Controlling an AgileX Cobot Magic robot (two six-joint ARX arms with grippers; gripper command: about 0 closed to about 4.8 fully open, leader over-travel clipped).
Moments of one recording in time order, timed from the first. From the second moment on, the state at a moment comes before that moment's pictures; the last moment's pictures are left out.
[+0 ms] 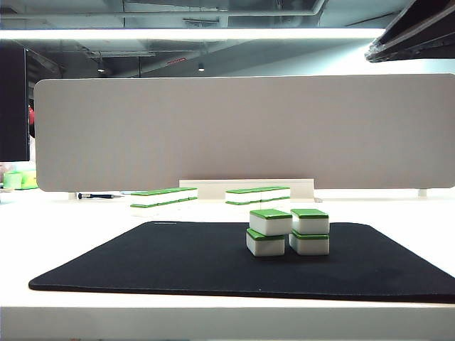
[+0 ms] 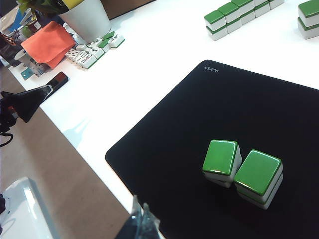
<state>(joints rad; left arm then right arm) 0.07 0.00 0.01 -0.18 0.00 -0.12 0.31 0.71 0.52 -0.21 -0.62 0.20</state>
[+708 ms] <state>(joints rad) 0.07 0.00 0.01 -0.18 0.00 -0.12 0.30 0.71 0.52 -0.21 -0.44 0.15</state>
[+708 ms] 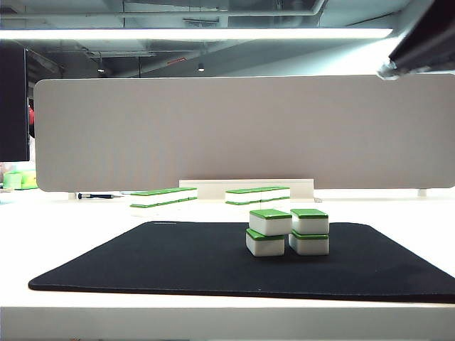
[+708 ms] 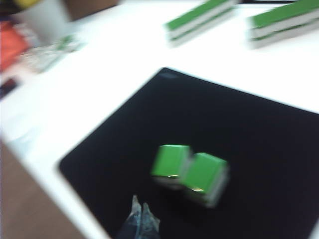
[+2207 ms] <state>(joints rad) 0.07 0.00 0.01 -0.18 0.00 -0.12 -0.08 0.27 0.17 -0.08 -0.07 0.07</state>
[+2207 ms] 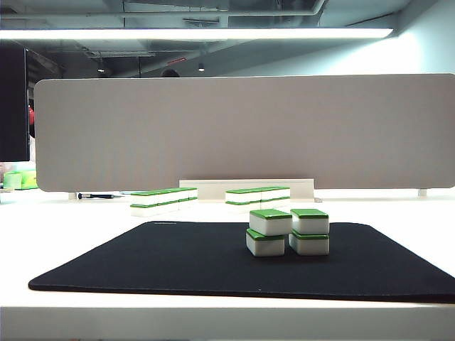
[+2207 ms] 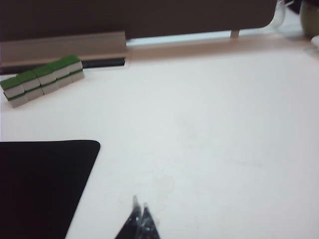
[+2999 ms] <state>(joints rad) 0.07 0.00 0.01 -0.18 0.00 -0.12 -0.08 0.05 0.01 -0.09 -0.06 0.07</state>
